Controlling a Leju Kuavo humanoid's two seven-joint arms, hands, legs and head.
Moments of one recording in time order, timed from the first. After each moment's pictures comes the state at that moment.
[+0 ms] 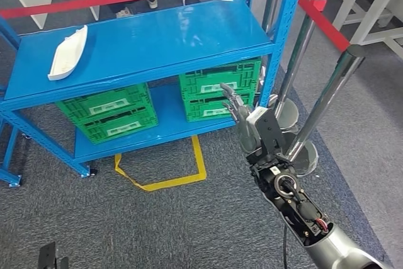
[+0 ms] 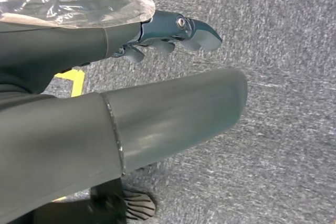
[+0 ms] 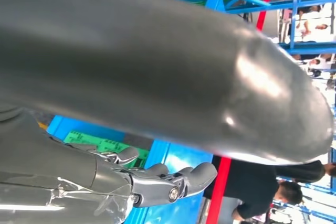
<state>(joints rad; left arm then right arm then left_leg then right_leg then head) -0.40 0.03 1.52 -0.13 -1.37 0.18 -0.30 -0.20 -0.19 0.42 -1.73 -0.04 -0.15 -0.15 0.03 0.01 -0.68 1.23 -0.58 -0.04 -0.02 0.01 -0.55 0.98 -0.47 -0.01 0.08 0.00</state>
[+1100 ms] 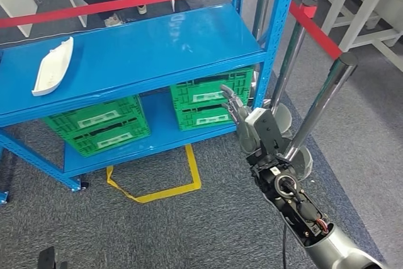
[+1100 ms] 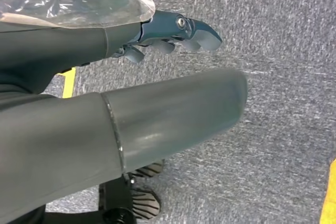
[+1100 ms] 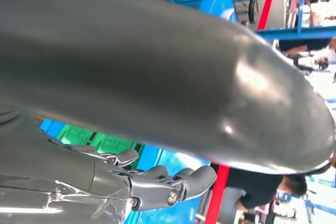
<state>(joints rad) -0.38 0.04 1.52 -0.13 -1.36 0.17 -0.30 -0.20 -0.19 0.42 -1.72 -0.05 -0.14 -0.15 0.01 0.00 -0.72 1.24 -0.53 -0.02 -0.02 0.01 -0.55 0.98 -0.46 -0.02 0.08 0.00</state>
